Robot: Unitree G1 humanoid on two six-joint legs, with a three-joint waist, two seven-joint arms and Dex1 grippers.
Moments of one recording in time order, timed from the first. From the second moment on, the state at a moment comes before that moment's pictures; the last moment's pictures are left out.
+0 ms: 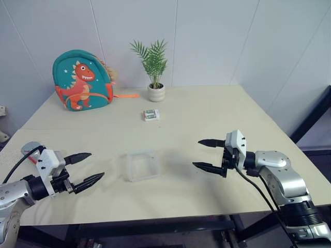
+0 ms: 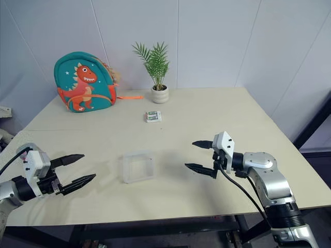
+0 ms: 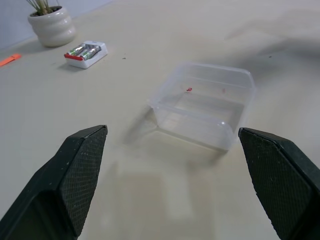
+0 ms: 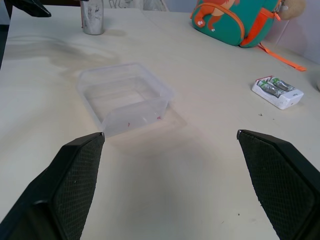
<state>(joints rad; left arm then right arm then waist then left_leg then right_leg) -0.01 0.79 0.47 -0.16 -0.52 0.21 -0.94 -0.57 -0.61 0.00 0.05 0.38 0.20 1.13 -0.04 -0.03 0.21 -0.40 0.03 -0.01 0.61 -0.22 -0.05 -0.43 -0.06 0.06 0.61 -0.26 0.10</state>
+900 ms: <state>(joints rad) 0.23 0.45 0.81 -0.16 -0.45 0.07 -0.39 -0.86 -0.36 0.09 0.18 0.42 0.20 1.23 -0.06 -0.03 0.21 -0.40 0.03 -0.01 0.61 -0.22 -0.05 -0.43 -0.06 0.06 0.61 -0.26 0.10</state>
